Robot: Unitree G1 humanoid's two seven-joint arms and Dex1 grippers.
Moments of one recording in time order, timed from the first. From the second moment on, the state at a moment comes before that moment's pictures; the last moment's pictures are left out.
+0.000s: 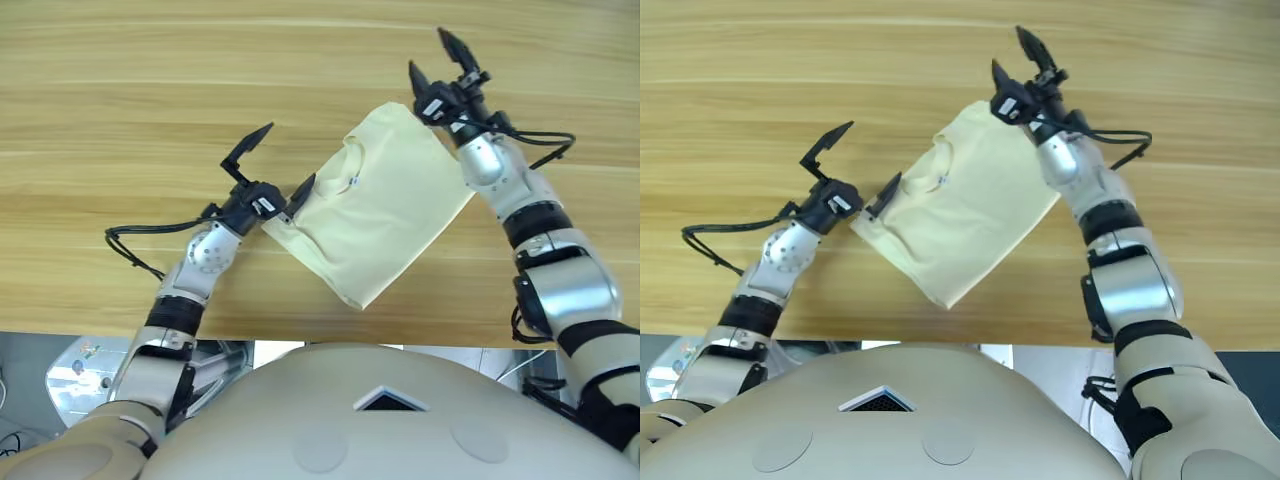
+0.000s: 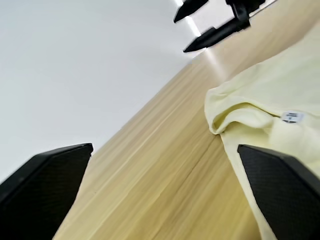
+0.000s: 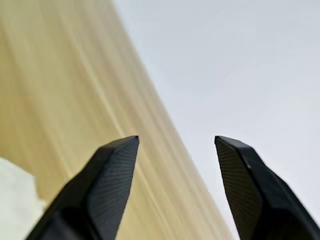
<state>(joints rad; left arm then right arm) -0.03 0.39 -0.22 0.42 0.35 -0.79 -0.20 -0.52 -0.43 0.30 0.85 -0.54 -0.64 -0.26</state>
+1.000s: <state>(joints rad) 0.35 0.74 -0.22 0.10 0.42 -0.60 -0.17 -0.29 -0.49 0.30 0.58 -0.65 -0.43 -0.28</state>
